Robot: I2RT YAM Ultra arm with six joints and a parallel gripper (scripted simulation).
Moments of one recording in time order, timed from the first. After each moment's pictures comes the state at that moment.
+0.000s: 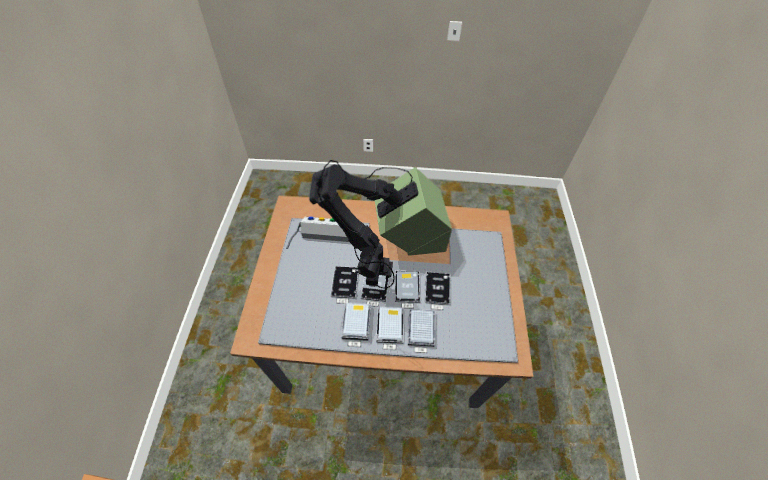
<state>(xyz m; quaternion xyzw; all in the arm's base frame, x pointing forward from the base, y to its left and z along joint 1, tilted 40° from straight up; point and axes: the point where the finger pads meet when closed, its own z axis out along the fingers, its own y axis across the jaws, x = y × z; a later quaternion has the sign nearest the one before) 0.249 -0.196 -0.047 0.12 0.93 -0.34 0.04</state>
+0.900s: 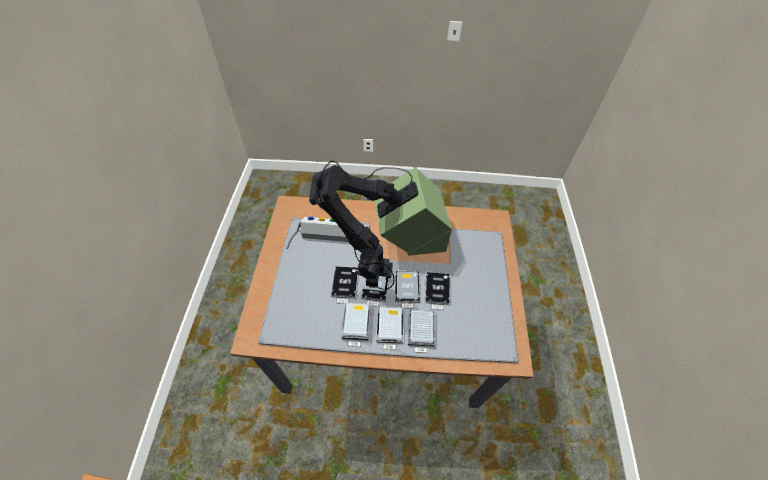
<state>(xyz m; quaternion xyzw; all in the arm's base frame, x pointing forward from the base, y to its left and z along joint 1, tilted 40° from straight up) 0.253 -0.197 -0.047 0.12 0.93 -0.34 0.04</state>
